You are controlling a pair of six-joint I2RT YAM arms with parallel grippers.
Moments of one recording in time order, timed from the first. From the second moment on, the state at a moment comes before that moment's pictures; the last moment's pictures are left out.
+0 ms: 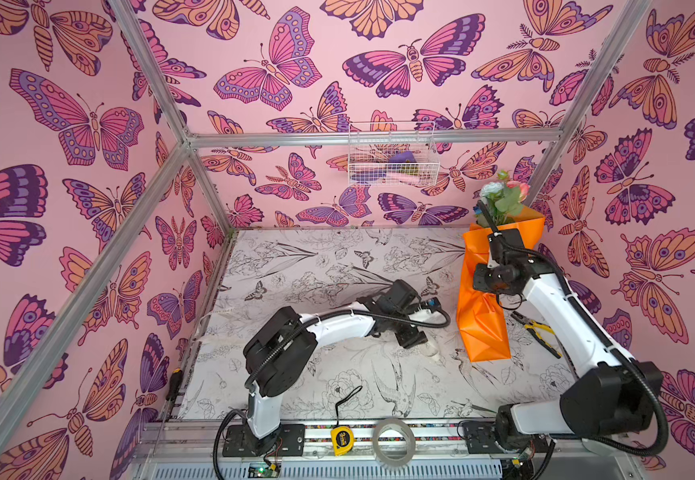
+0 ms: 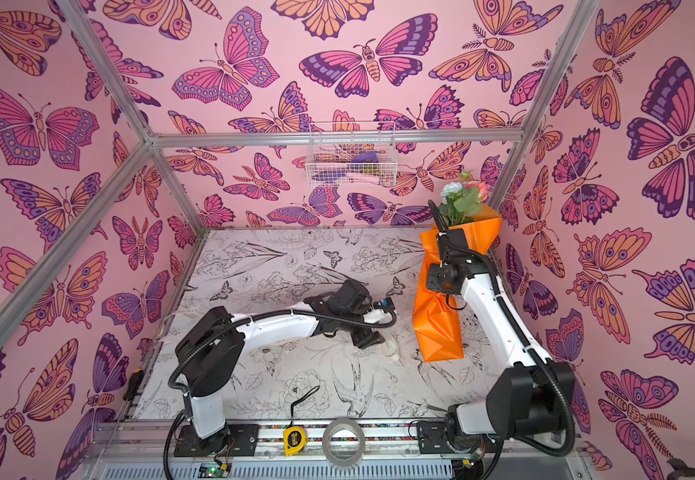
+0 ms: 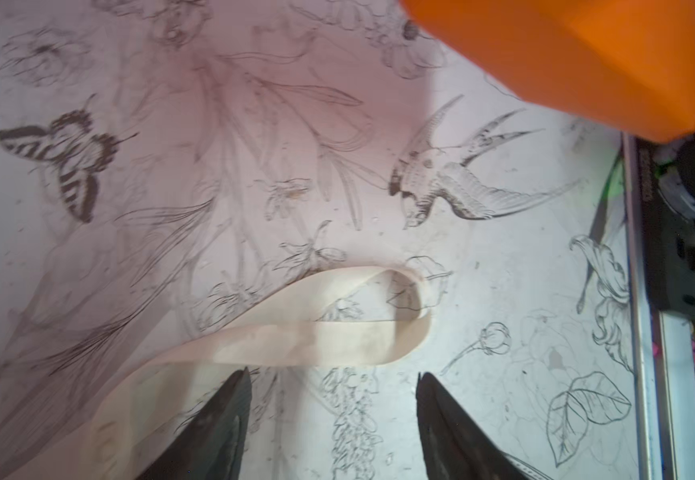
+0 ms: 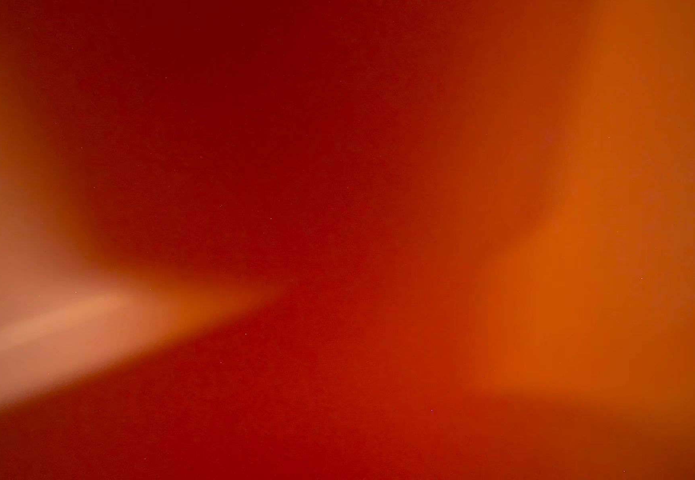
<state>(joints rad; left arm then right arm) -0.96 1.90 1.30 -0.28 0.33 0.29 0.12 1.38 1.30 -0.95 0.16 0.34</state>
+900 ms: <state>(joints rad) -1.12 2.39 1.91 -0.26 0.26 0.21 -0.12 1.20 1.24 -0.97 0.20 0.34</state>
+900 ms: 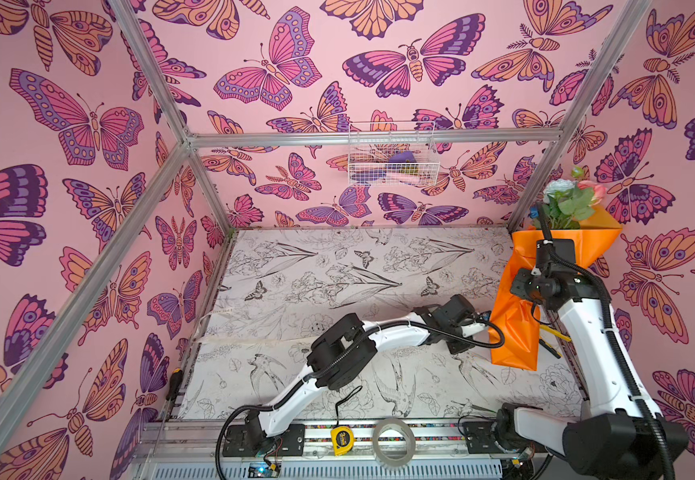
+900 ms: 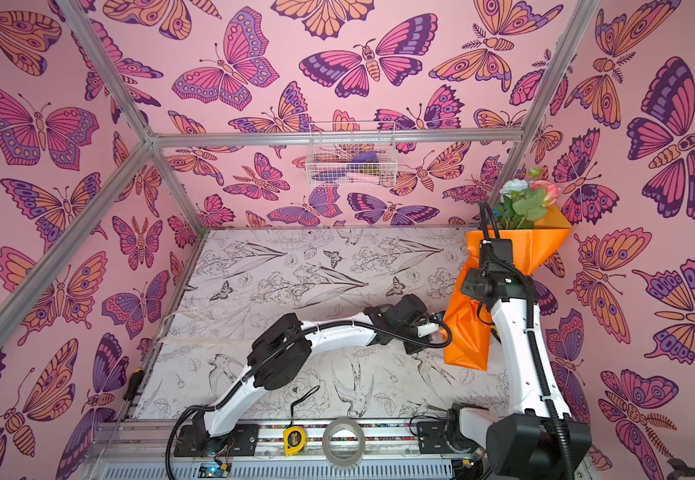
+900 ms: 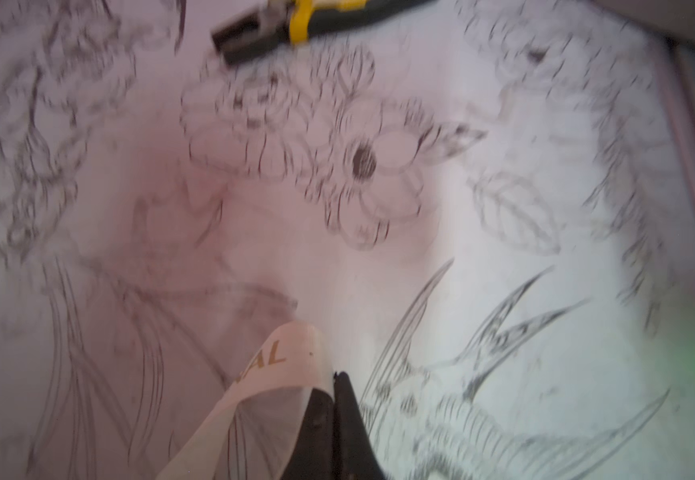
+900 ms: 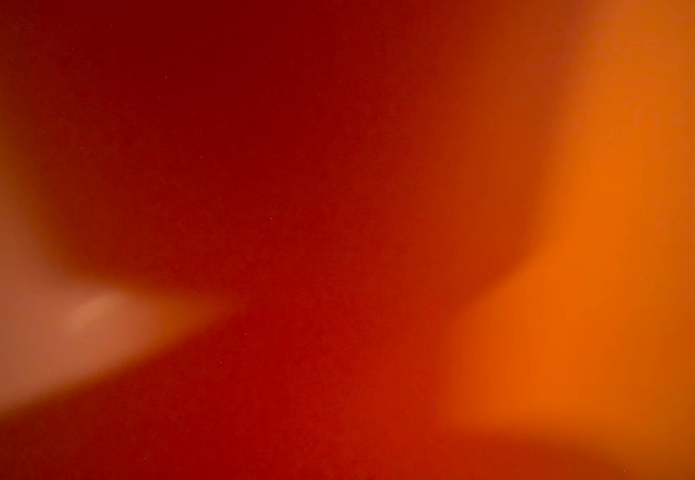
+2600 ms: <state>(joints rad) -0.88 1.70 0.89 -0.30 0.16 -0.48 0.34 1.08 1.05 -0.92 0.07 0.55</state>
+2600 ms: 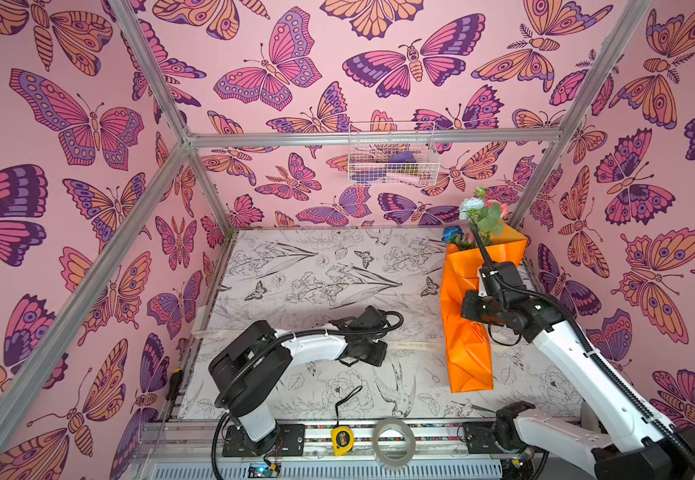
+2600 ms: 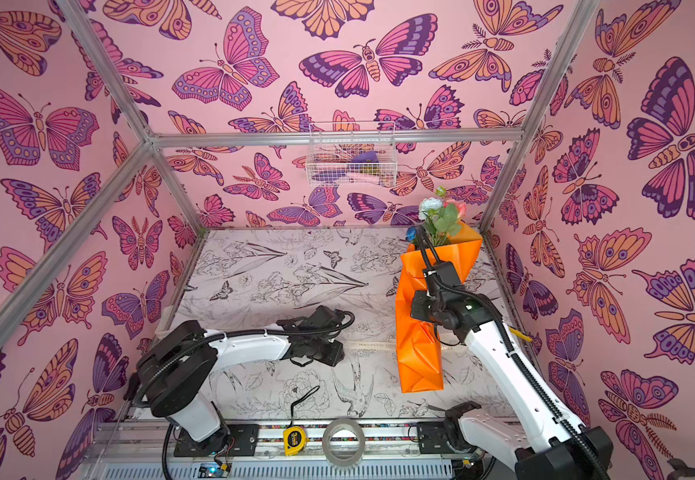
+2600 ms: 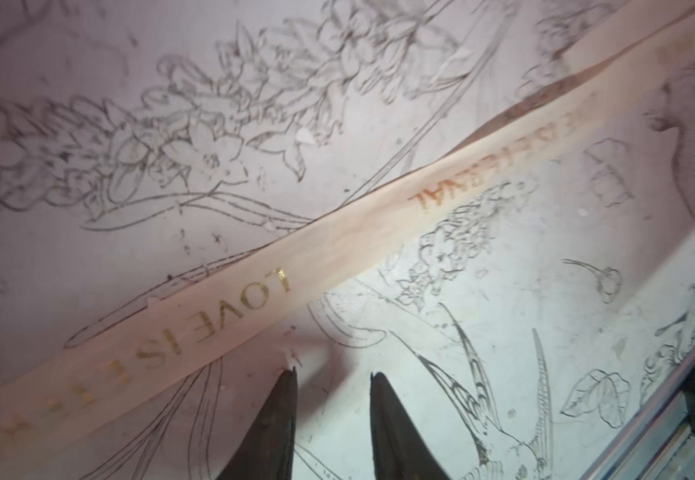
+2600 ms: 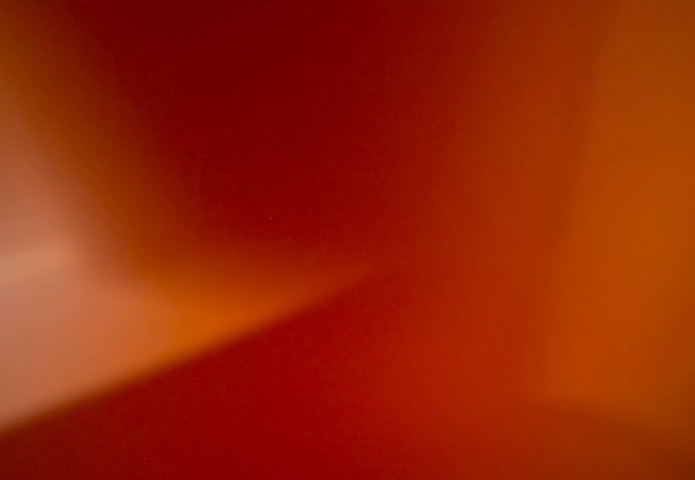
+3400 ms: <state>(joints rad) -0.71 2.02 1.25 -0.18 0.25 -0.45 0.44 1.29 1.06 -0.81 0.09 0.59</state>
